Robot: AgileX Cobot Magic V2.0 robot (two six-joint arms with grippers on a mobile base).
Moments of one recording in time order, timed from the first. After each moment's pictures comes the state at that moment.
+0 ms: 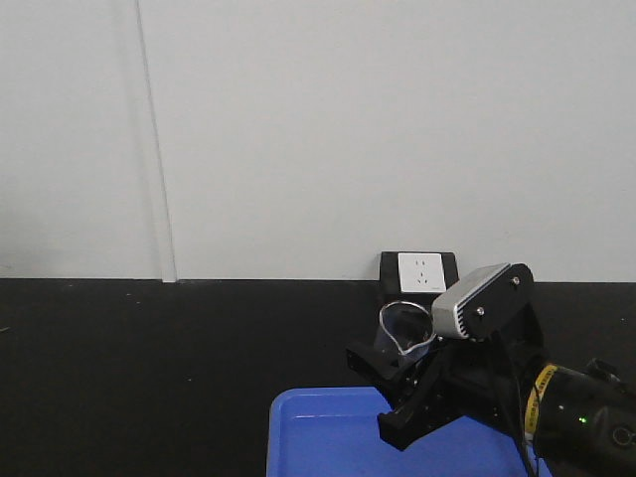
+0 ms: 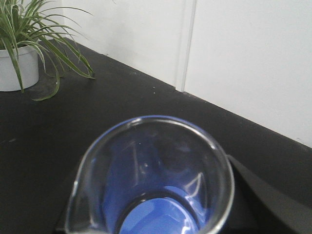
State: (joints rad) left arm 0.00 -0.02 0.03 -0.04 0.36 0.02; right arm 0.35 1.38 -0.82 -0.96 -0.46 0.82
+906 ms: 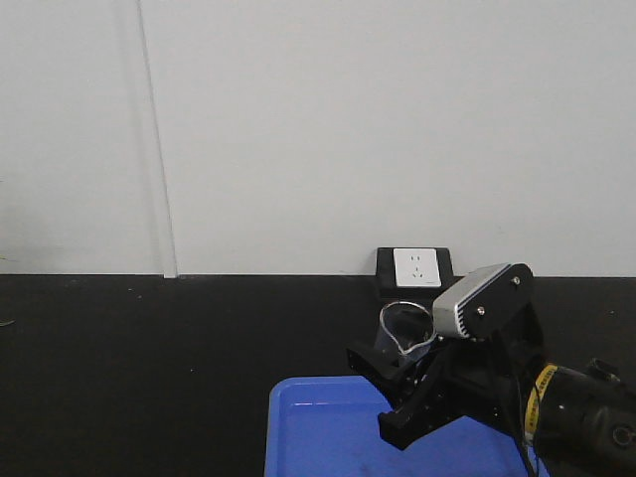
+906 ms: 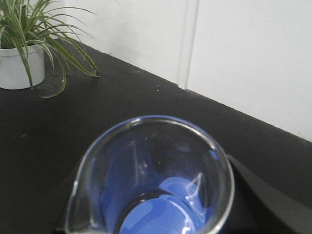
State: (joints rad) left arm 0.00 -0.02 0.03 -0.04 0.36 0.02; right arm 0.35 1.38 -0.82 -0.96 -0.46 0.82
